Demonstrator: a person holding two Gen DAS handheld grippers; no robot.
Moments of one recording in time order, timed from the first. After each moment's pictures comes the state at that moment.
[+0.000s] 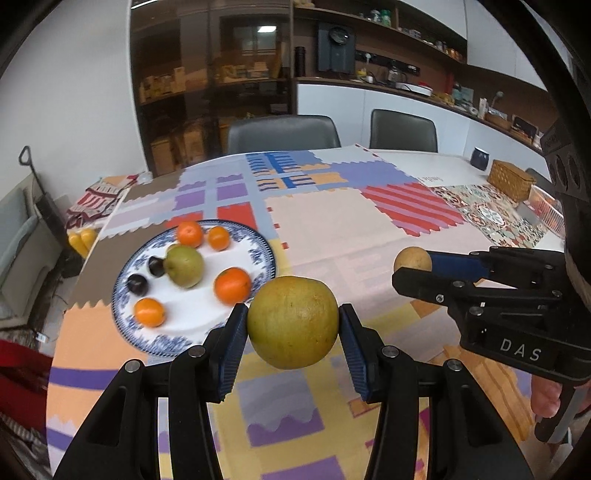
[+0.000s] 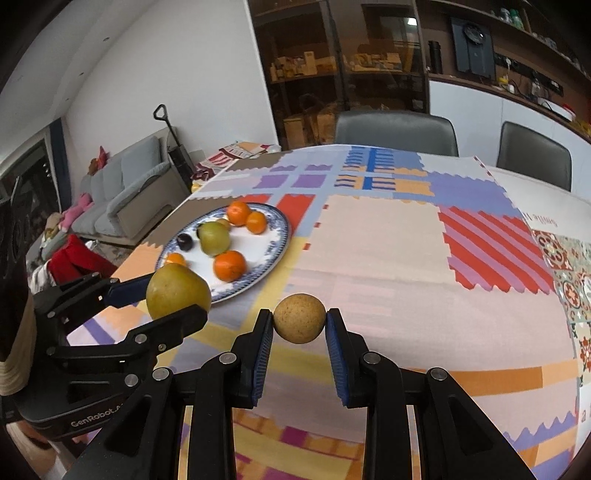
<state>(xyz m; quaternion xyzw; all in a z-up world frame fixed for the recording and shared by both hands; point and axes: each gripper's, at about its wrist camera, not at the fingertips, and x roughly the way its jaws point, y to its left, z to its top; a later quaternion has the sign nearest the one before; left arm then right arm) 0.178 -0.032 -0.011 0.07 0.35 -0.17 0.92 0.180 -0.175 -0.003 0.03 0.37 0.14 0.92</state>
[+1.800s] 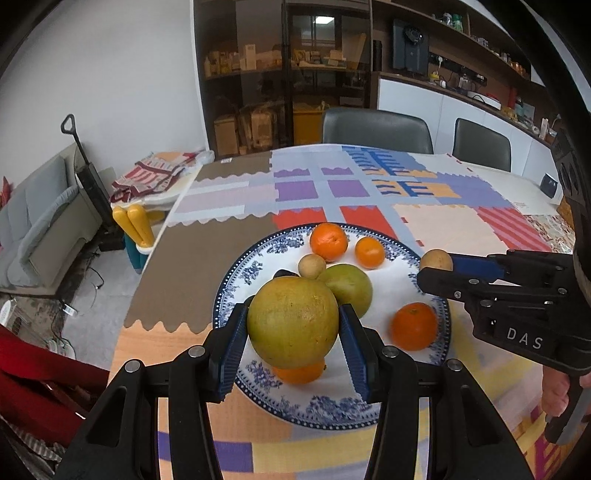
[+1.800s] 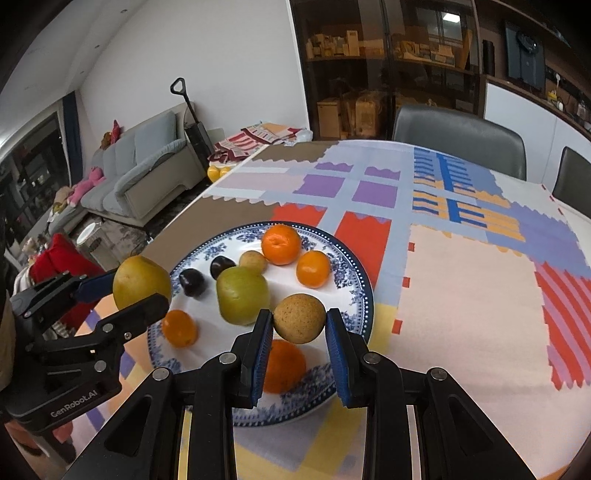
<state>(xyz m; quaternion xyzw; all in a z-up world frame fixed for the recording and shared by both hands) 0.287 0.076 -0.040 0.04 0.37 -0.07 0.92 0.308 -0.073 -0.029 0.00 0.40 0.18 0.90</state>
